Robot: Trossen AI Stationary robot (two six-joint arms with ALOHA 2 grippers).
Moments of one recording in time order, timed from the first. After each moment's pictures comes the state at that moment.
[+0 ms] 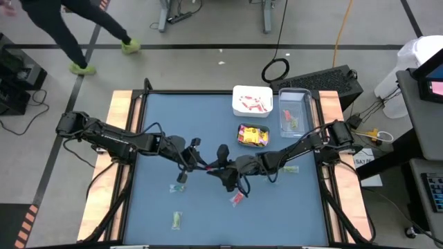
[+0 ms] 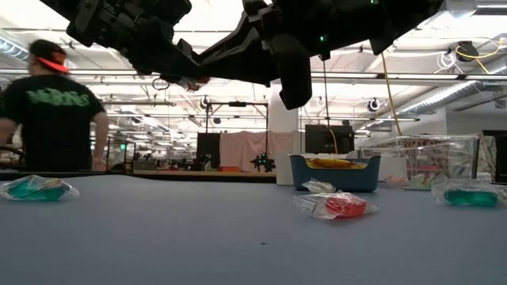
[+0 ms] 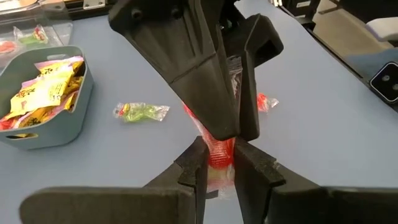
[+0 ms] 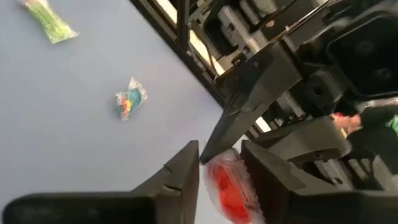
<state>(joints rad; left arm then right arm) -0.11 1.29 0.64 0.14 0.17 0.14 0.24 1.86 1.03 0.55 0.24 -0.77</state>
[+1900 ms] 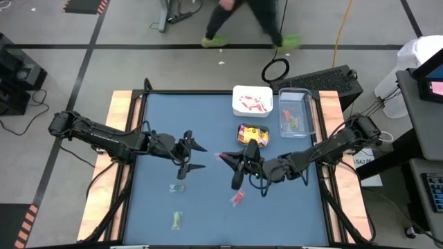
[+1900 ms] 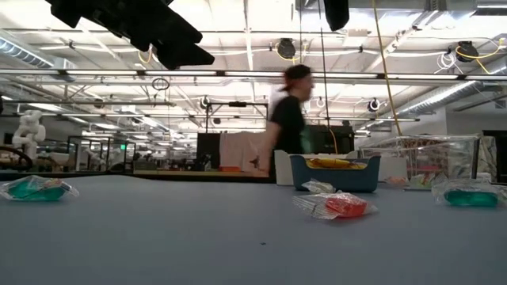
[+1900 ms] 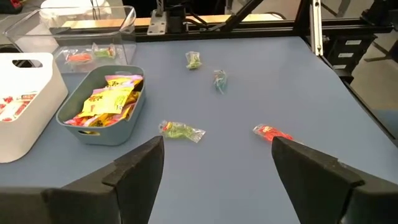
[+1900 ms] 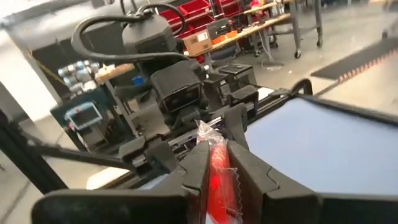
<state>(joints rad) -0.15 1.16 0.64 0.12 -0.04 -0.02 0.40 1.56 1.03 0.44 0.77 0.48</state>
